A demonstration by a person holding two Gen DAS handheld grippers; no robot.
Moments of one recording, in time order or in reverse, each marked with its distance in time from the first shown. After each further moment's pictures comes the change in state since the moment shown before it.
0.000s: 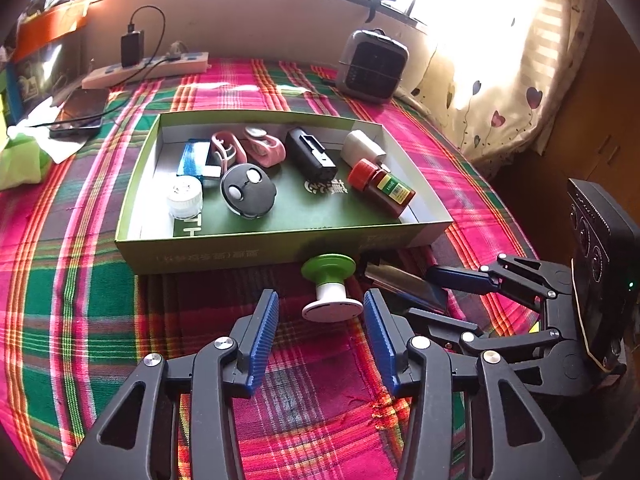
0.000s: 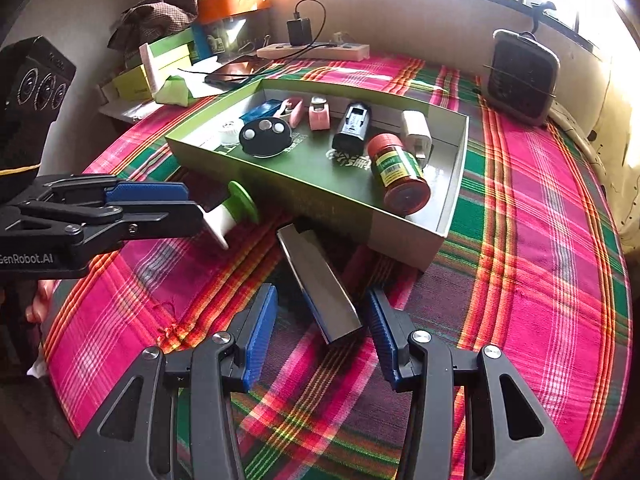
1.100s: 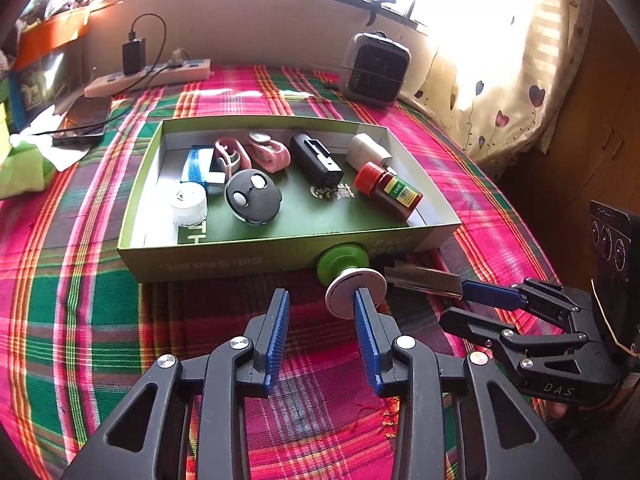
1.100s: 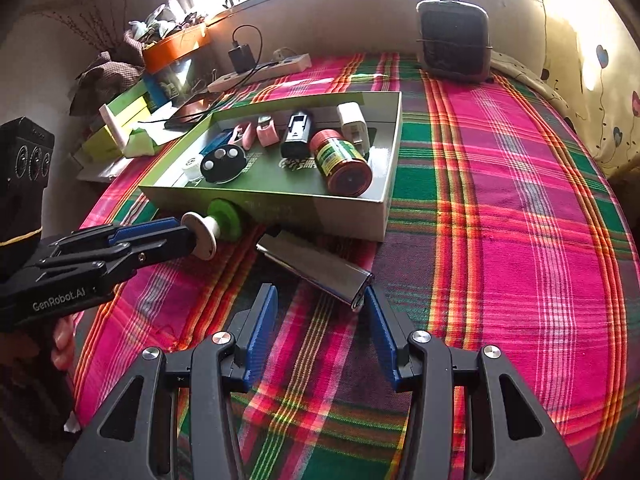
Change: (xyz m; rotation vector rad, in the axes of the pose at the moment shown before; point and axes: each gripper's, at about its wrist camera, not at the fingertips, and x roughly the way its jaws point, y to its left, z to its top) left arm 0.001 0.003 -0.001 0.016 -0.026 0.027; right arm -0.016 -0.022 -0.015 0.257 -0.053 -0.015
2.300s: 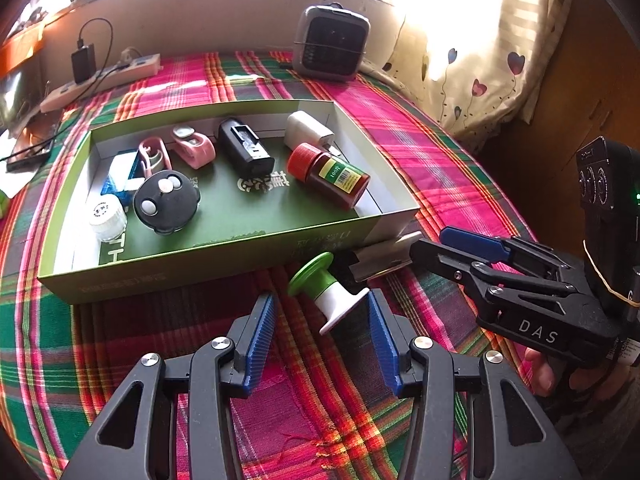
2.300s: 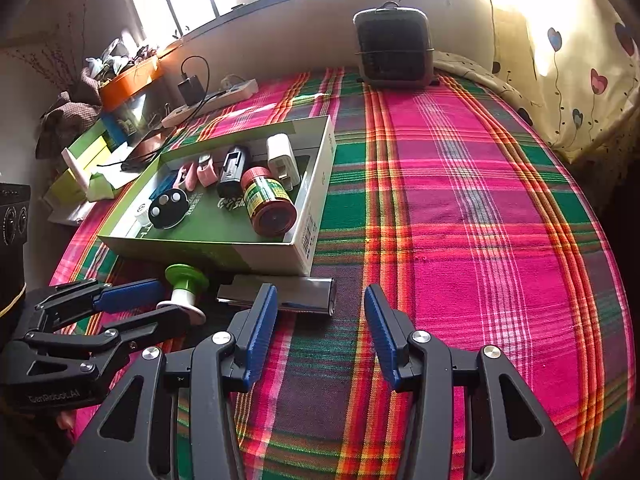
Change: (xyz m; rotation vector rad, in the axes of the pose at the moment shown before) left arm 0.028 -0.043 0.008 0.083 0.073 -0.046; right arm -0.005 -0.034 0.015 0.122 -0.064 -0.110
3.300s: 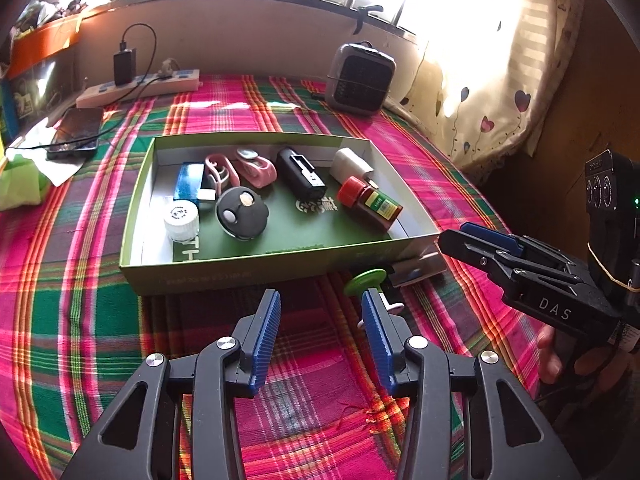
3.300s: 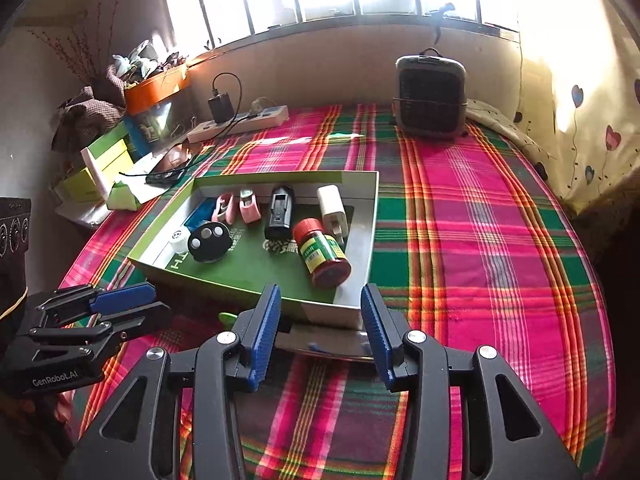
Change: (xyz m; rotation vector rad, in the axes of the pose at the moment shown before) left arm -0.041 0.035 -0.008 -0.060 -0.086 -0.001; right arm -0.018 0.036 0.021 -0.084 -0.082 0.005
